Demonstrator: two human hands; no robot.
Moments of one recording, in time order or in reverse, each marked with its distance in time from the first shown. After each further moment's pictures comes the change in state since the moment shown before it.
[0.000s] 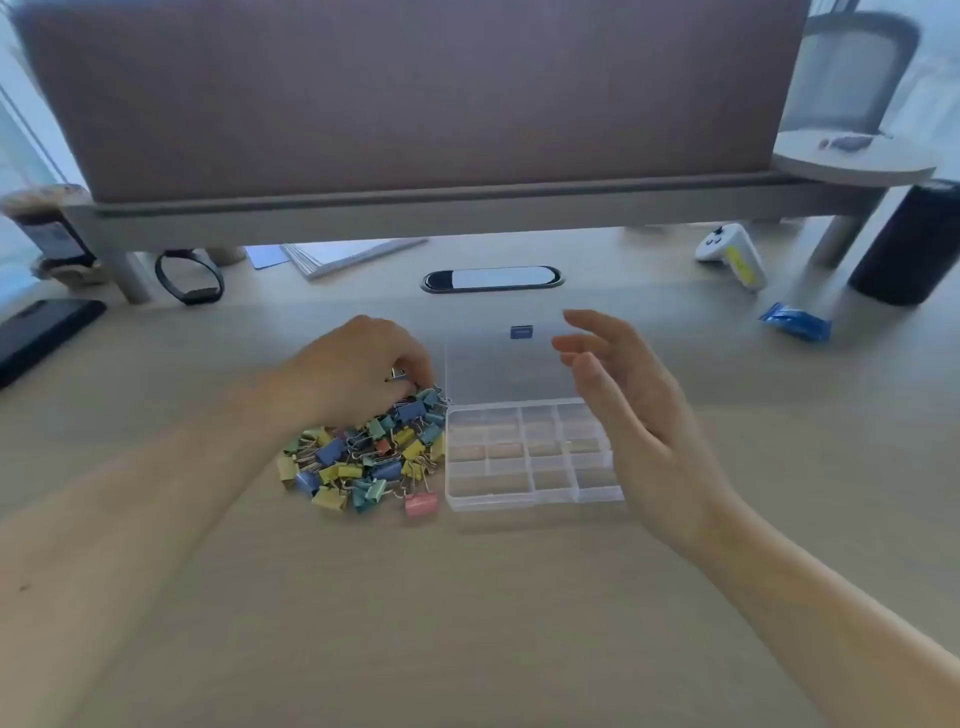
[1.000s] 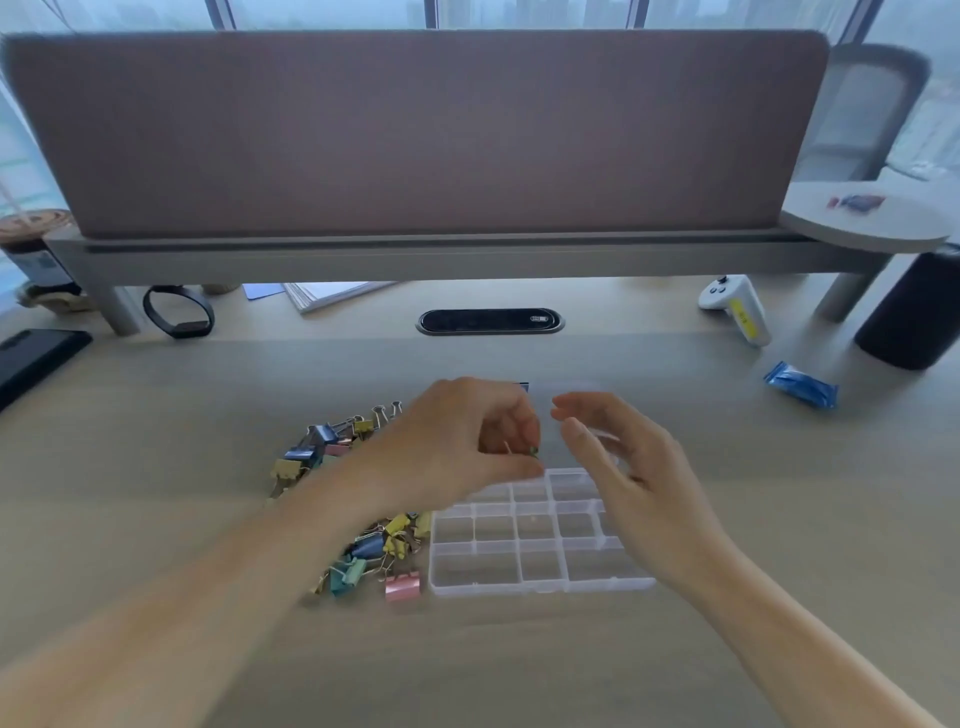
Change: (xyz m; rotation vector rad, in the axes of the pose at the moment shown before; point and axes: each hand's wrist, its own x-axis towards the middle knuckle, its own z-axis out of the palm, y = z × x) left_hand 0.020 0.083 0.002 -0.566 -0.039 0.084; right_hand 0.040 0.018 -0.020 -0.185 -0.051 0.171
